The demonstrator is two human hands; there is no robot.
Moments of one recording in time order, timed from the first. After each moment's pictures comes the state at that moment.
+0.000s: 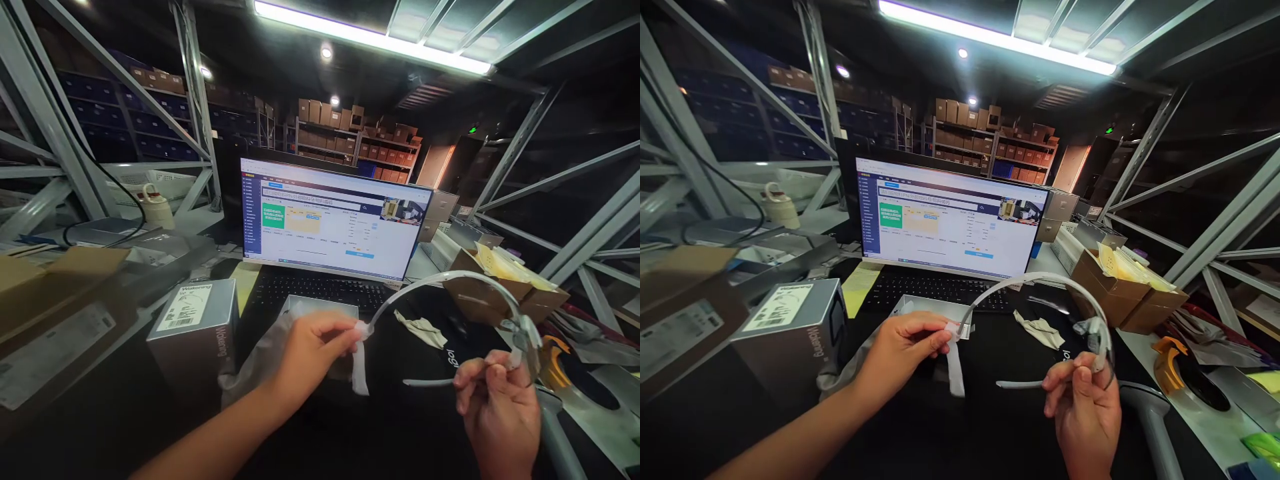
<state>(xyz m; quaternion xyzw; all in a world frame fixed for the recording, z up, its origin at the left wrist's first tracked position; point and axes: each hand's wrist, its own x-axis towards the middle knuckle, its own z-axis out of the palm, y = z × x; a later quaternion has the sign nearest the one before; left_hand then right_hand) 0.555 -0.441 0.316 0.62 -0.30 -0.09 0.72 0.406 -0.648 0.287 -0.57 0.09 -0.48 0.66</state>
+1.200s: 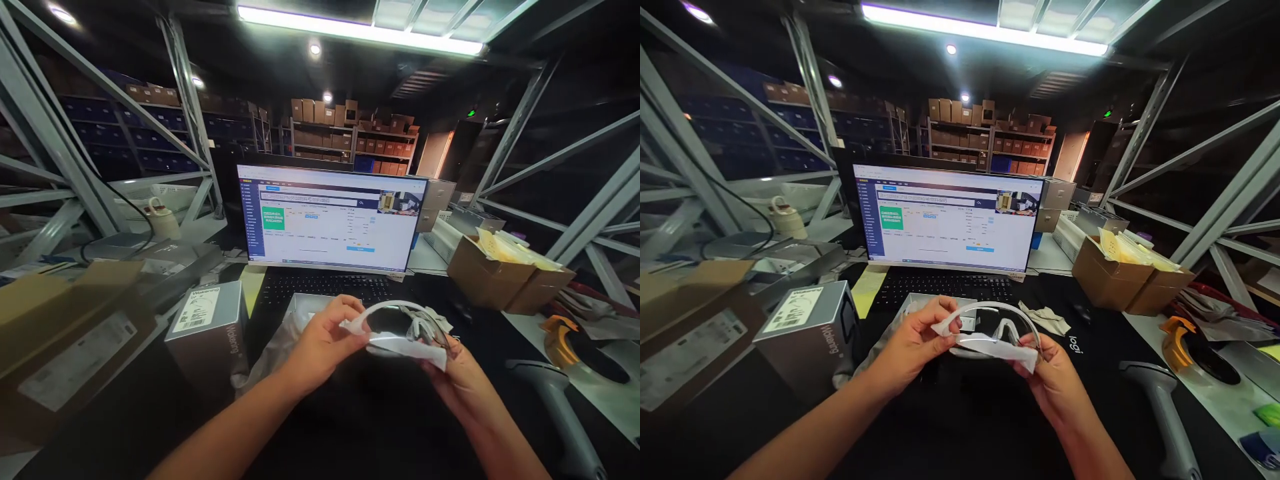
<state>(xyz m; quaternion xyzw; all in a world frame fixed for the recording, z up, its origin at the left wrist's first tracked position) 0.553 -0.441 0.319 0.56 -0.40 -0.17 0.71 0.427 -0.652 0.268 -0.56 0.12 -0.23 0.79</state>
